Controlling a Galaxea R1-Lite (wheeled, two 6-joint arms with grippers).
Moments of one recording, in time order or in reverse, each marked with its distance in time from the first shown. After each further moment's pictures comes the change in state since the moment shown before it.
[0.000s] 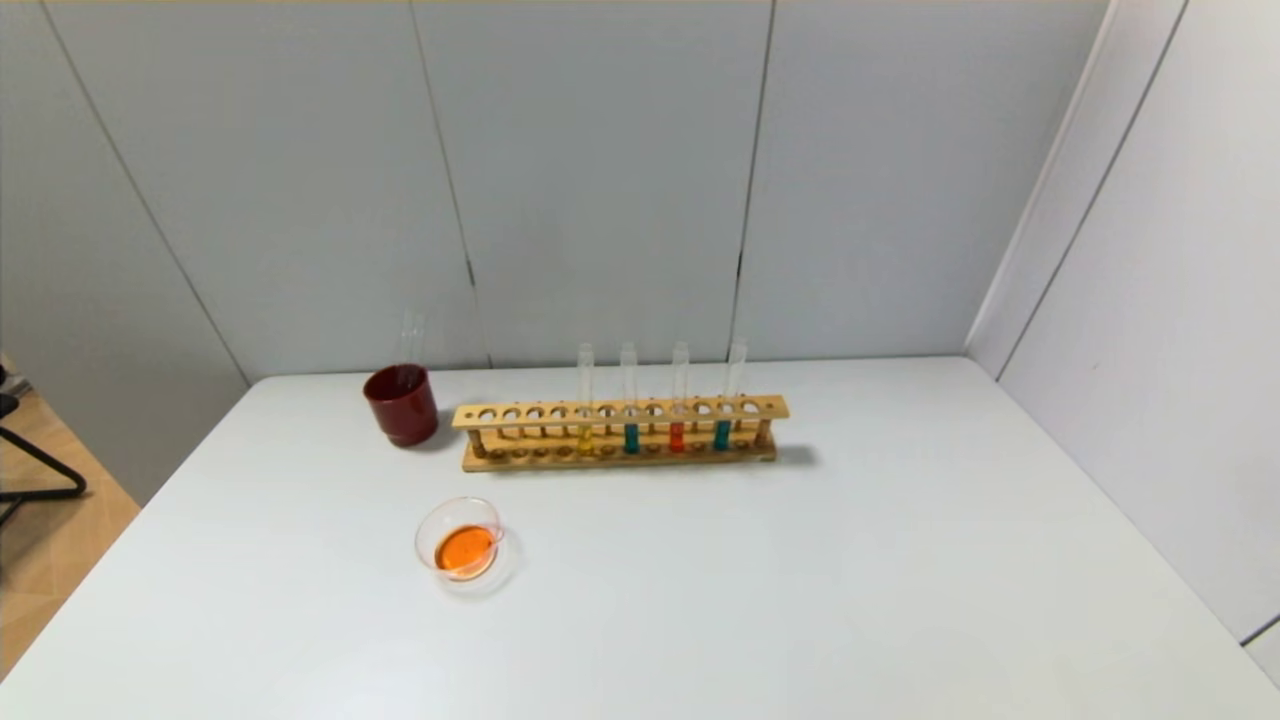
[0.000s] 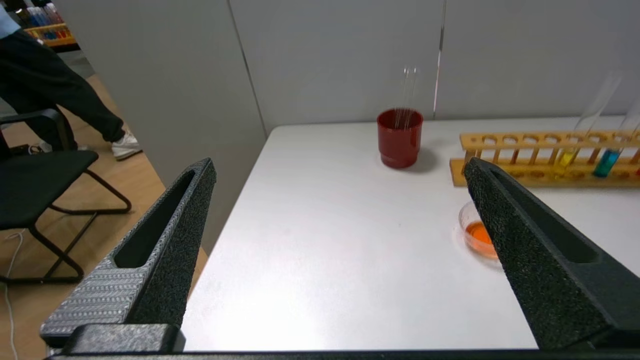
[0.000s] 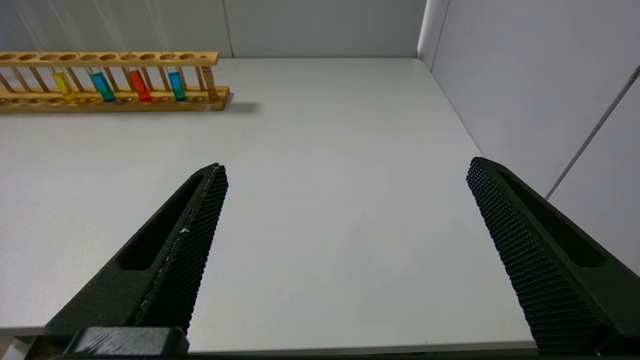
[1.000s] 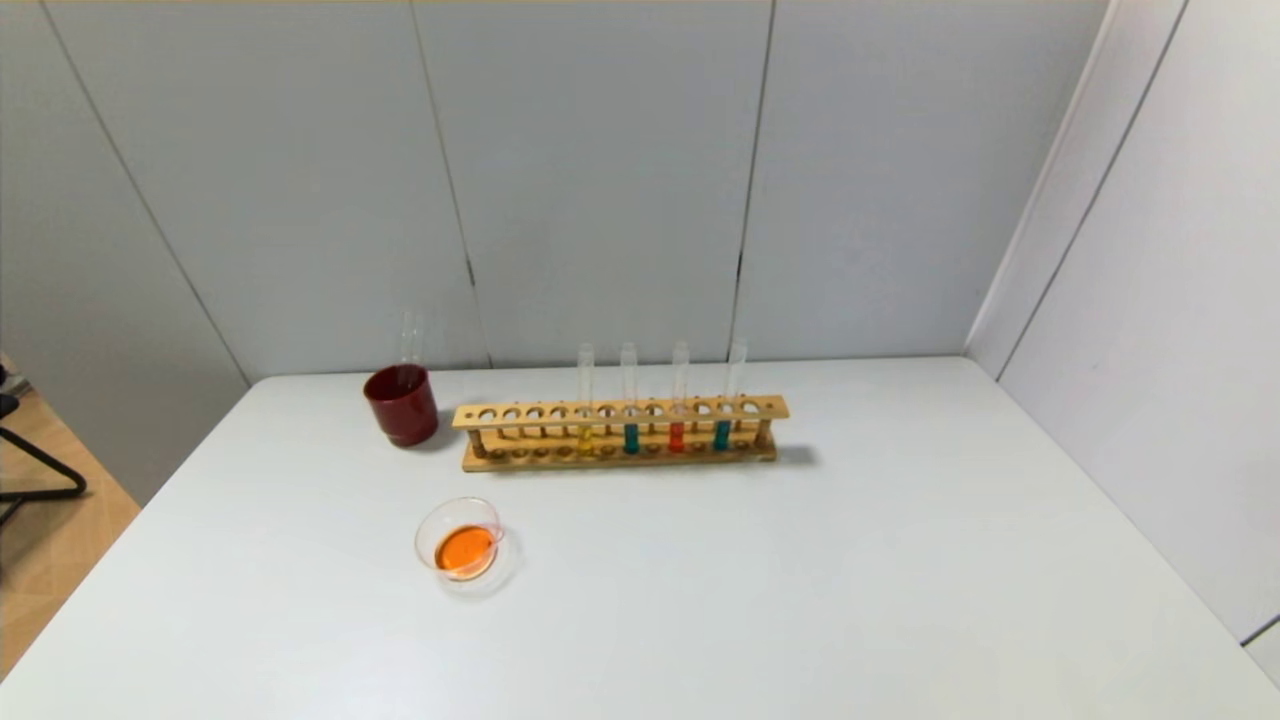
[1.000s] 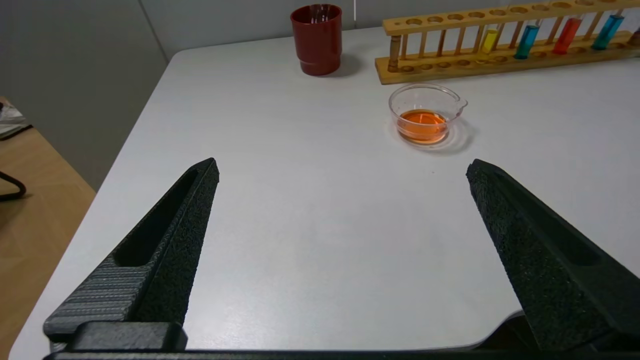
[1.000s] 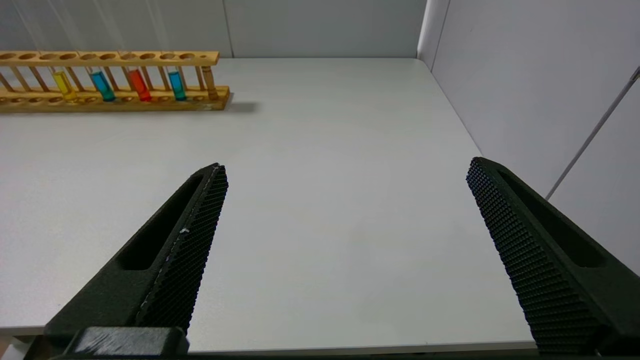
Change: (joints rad) left arm -0.013 -0.282 0.317 0.088 -0.207 -0.043; right arm 0.000 0.000 0.000 0.000 0.000 -0.003
